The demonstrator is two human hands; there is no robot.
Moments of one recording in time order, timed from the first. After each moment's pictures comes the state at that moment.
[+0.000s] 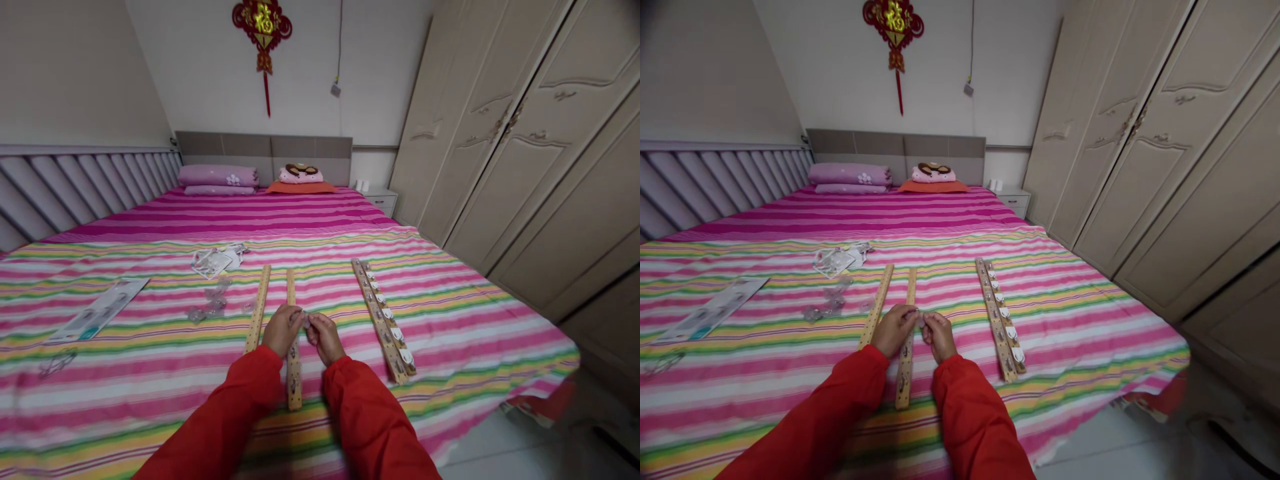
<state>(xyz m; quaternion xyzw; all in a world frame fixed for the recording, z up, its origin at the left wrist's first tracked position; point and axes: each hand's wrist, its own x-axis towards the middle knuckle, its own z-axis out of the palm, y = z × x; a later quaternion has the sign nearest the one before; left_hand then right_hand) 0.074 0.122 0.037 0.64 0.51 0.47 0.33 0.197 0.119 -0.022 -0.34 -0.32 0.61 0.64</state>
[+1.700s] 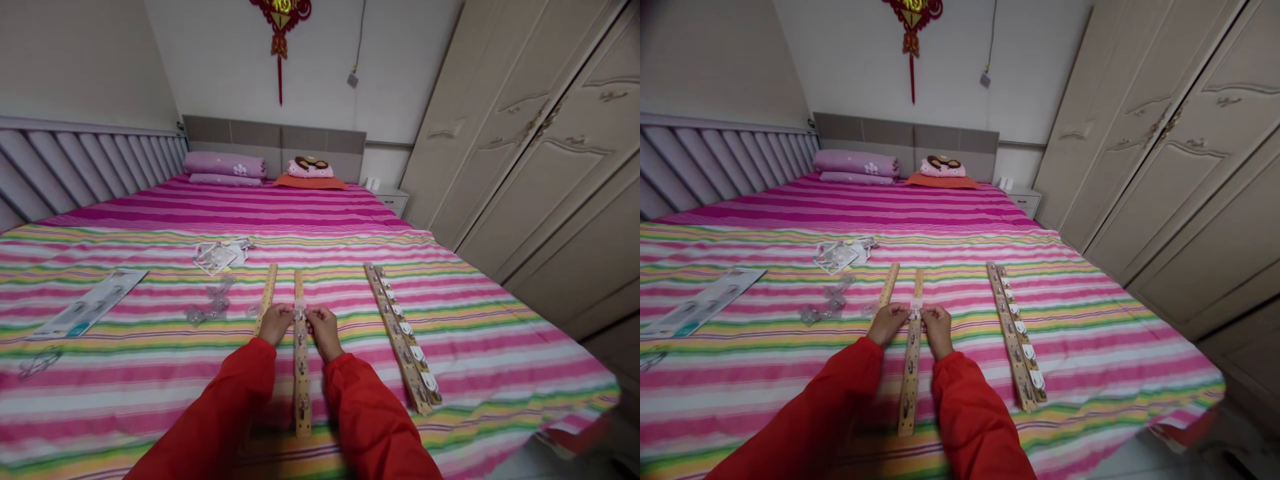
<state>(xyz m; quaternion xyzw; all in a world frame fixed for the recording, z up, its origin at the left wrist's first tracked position) 0.046 0.177 0.009 0.49 0.56 0.47 0.48 0.172 0.166 -0.022 -0.43 -0.32 0.55 0.64</state>
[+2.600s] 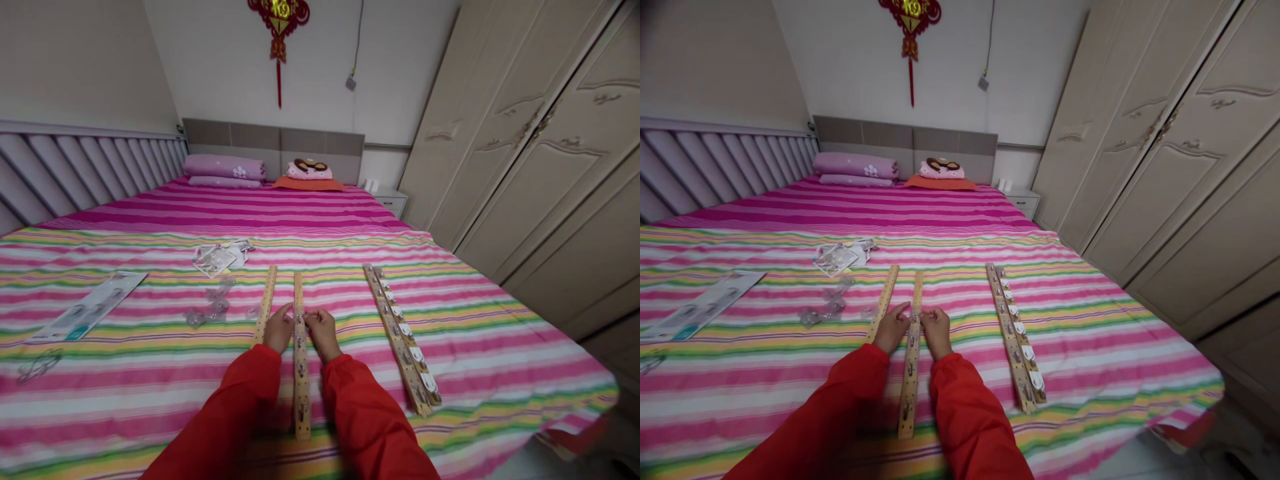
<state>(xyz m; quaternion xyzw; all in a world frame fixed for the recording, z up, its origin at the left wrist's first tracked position) 0.049 0.175 -0.011 0.58 0.61 0.41 0.36 0.171 0.173 -0.033 -0.47 -0.36 0.50 0.63</state>
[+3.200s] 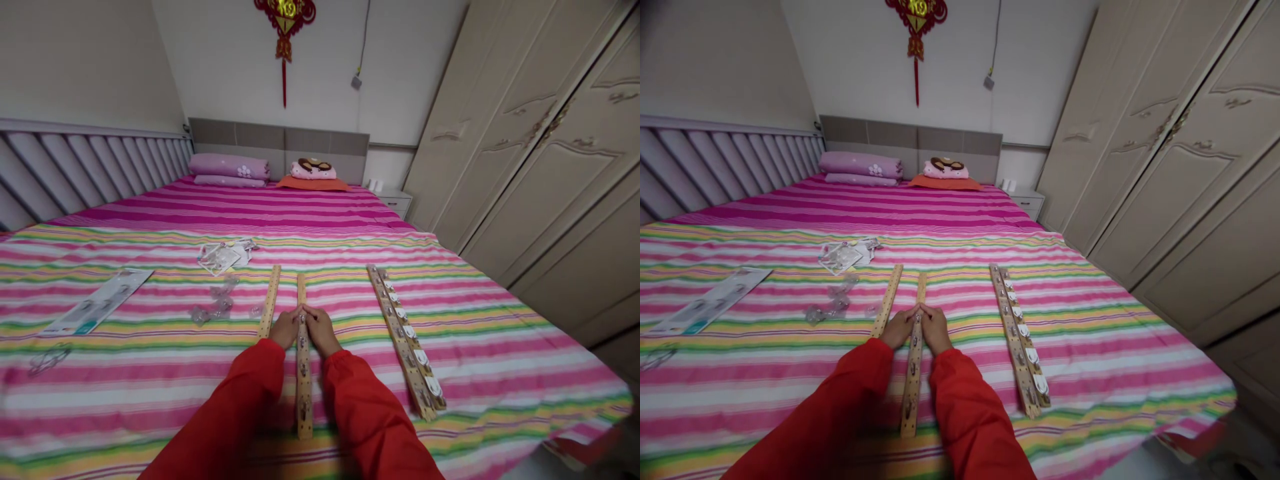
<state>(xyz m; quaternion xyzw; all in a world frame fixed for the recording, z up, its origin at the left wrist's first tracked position) 0.046 0.189 -0.024 0.65 0.57 0.32 0.39 0.174 0.184 -0.036 -0.53 -0.54 0.39 0.52</state>
